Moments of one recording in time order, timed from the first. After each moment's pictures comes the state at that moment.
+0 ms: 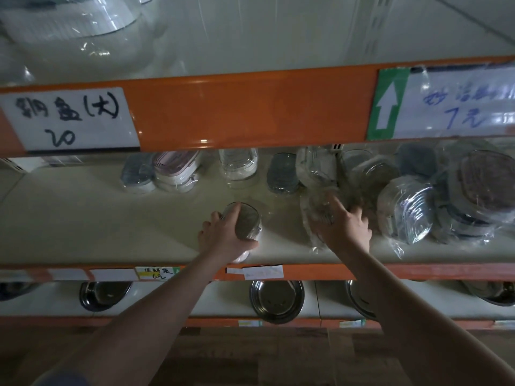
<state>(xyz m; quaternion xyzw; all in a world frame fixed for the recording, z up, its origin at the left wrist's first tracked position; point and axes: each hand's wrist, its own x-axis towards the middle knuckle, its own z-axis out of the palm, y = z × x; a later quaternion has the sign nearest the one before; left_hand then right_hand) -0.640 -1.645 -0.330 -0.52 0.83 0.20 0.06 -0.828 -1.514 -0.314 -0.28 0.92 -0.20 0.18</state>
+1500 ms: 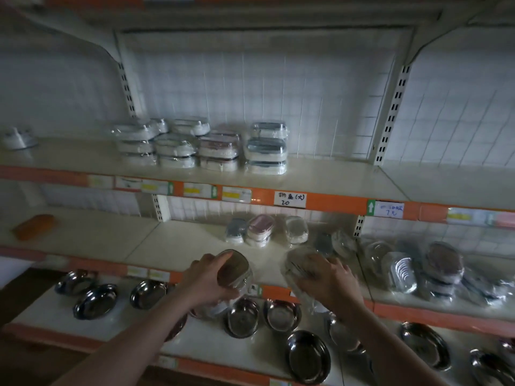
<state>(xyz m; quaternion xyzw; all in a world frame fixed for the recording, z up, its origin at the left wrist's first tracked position) -0.335 -1.534 -0.114 -0.47 0.87 0.18 -0.04 -0.568 -1.393 -0.100 -0.50 0.83 -0.20 0.10</state>
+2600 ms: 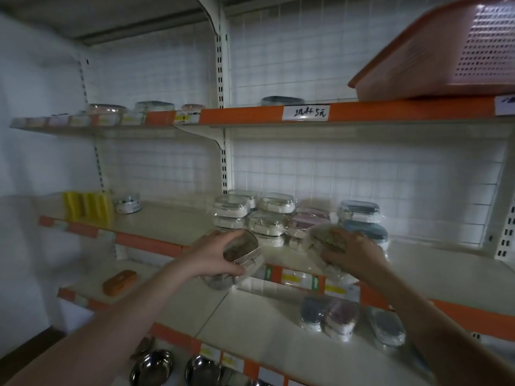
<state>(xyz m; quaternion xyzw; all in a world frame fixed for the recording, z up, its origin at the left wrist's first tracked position) -0.169 -1.689 0.088 -0.46 0.86 0.11 -0.18 -0.467 -1.602 0.080 -0.60 0.76 -0.25 -0.03</state>
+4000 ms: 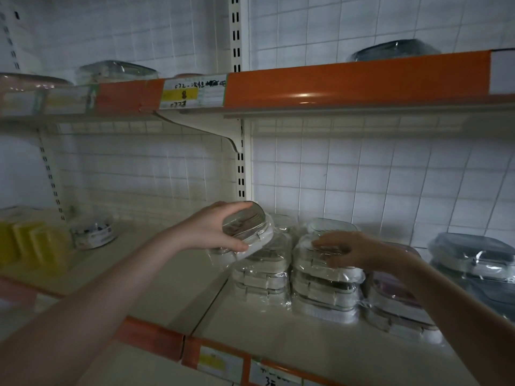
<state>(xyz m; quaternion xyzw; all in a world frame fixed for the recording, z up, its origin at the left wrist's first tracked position) -0.138 -2.012 0.148 -0.36 0.91 0.13 -0.19 -0.455 -1.926 0.100 -0.74 0.64 -0.18 0.13</state>
